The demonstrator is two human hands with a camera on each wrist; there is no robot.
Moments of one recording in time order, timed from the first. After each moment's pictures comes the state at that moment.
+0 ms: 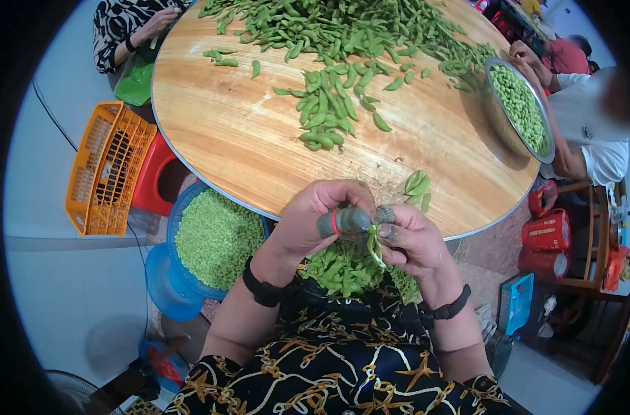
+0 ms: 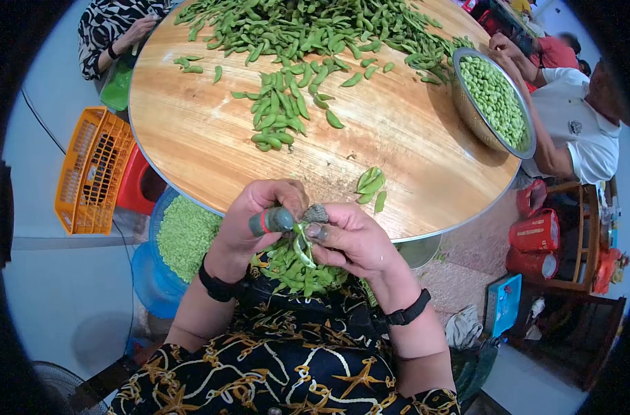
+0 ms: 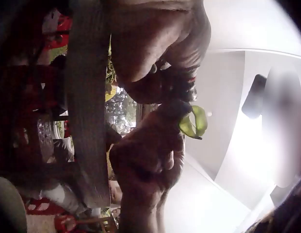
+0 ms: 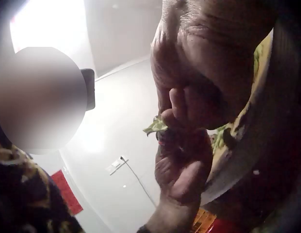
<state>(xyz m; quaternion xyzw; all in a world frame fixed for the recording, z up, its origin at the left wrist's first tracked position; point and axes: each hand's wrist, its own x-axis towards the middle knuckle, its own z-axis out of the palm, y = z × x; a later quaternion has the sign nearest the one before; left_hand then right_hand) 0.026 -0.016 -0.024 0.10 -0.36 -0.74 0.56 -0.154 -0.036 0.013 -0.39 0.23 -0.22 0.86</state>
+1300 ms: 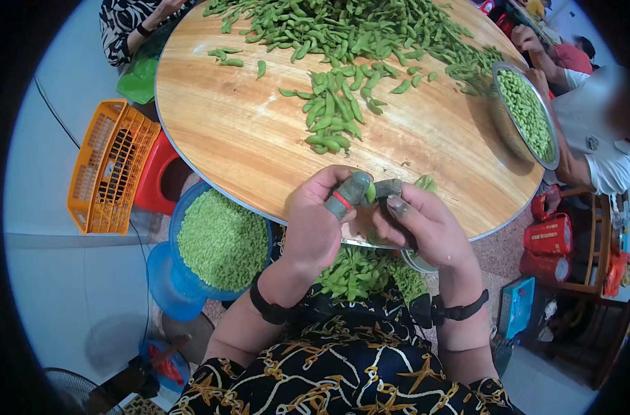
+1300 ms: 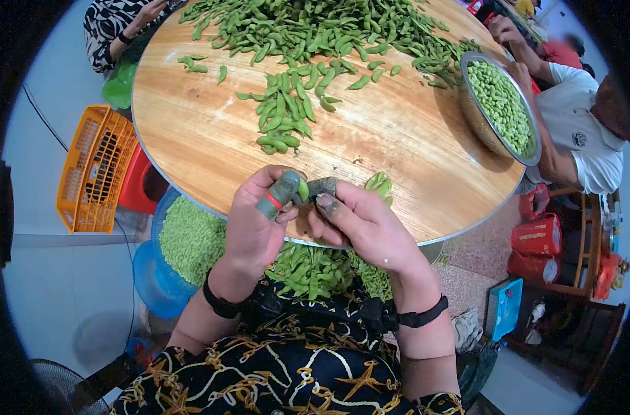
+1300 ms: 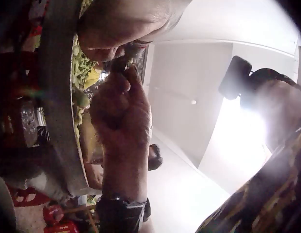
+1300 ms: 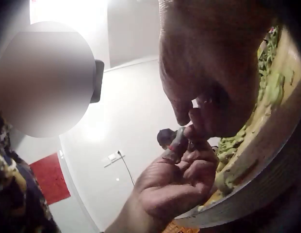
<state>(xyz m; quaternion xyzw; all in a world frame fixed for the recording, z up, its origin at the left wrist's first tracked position) 0.009 -0.009 0.001 0.34 -0.20 -0.63 0.67 -0.145 -0.056 0.037 -0.55 0.34 -0.20 0.74</state>
